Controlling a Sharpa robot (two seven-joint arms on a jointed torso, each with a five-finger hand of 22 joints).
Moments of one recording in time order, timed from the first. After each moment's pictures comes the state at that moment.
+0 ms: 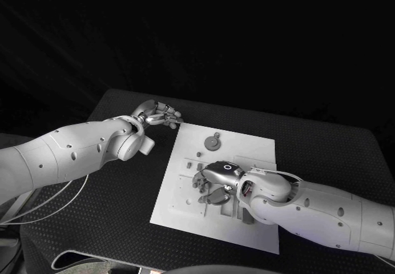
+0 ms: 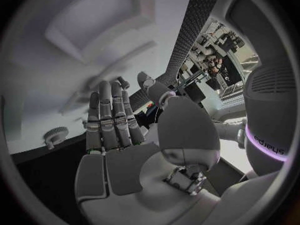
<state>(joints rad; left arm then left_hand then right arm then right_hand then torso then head) 1.27 -0.76 -0.12 1.21 -0.43 -0.29 0.22 1.11 -0.12 0.51 -0.29 0.12 0.85 0.19 0.26 0.49 1.07 0.16 0.14 0.12 0.92 0.09 0.68 0.32 0.02 0.92 -0.01 0.07 1.01 1.04 -0.57 -0.11 1.50 -1.67 -0.26 0.01 1.10 -0.16 0.56 -0.29 0.05 0.86 0.17 0.28 0.49 1.10 0.15 0.17 0.16 0.96 0.11 0.48 0.62 0.19 0.70 0.20 0.08 1.31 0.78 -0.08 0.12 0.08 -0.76</state>
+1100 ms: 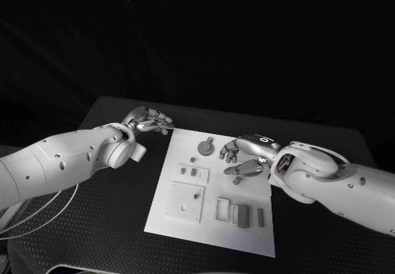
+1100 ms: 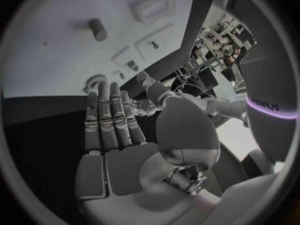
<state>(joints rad) 1.27 -0.76 -0.12 1.20 -0.43 -0.28 0.22 1.11 -0.12 0.51 -0.29 0.12 0.86 0.19 0.26 0.49 1.07 0.16 0.15 0.11 0.92 0.09 0.67 0.33 0.02 0.92 0.00 0.07 1.01 1.12 -0.85 0.04 1.64 -1.57 -0.24 0.01 1.12 -0.15 0.53 -0.28 0.05 0.85 0.17 0.28 0.48 1.12 0.13 0.18 0.17 0.97 0.10 0.47 0.66 0.19 0.72 0.20 0.07 1.31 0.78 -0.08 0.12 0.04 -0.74</state>
